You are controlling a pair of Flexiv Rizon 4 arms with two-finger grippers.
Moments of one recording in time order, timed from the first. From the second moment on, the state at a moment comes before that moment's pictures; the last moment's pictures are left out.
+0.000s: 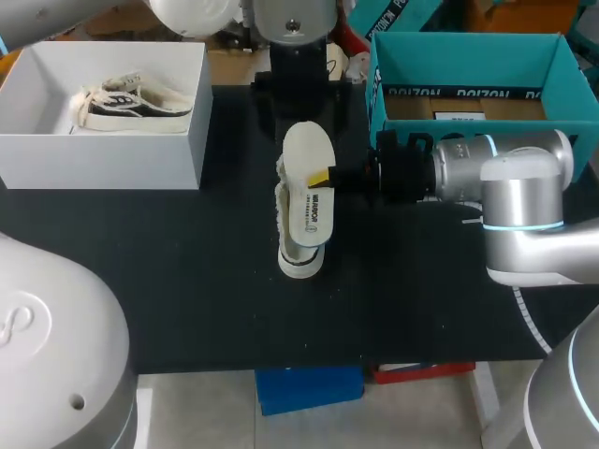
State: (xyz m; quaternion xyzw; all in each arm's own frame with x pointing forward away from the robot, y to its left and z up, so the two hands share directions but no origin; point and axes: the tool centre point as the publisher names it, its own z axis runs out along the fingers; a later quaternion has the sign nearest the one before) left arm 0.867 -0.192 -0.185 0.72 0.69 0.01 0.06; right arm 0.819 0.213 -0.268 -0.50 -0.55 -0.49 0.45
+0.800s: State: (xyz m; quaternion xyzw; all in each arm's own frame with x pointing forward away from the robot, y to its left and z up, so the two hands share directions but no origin) left arm 0.951 -0.188 -0.188 0.71 0.70 0.02 0.06; right arm 0.819 0.213 -0.268 -0.50 -0.55 -0.49 0.45
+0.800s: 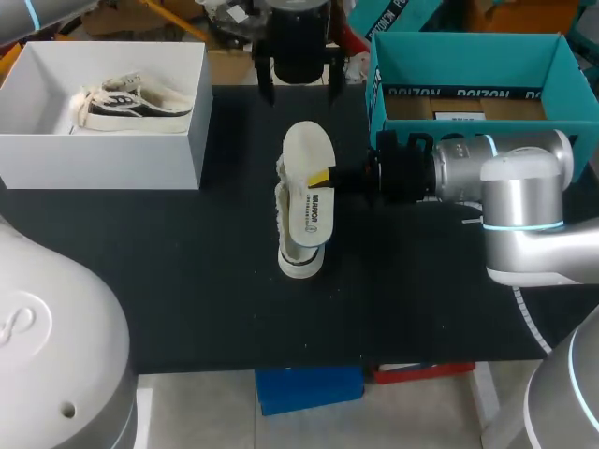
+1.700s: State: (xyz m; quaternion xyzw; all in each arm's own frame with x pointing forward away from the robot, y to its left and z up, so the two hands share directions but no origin) left arm 0.857 -0.189 -0.180 0.71 0.70 -0.01 0.04; right arm 0.819 0.213 -0.268 -0.50 -0.55 -0.49 0.45
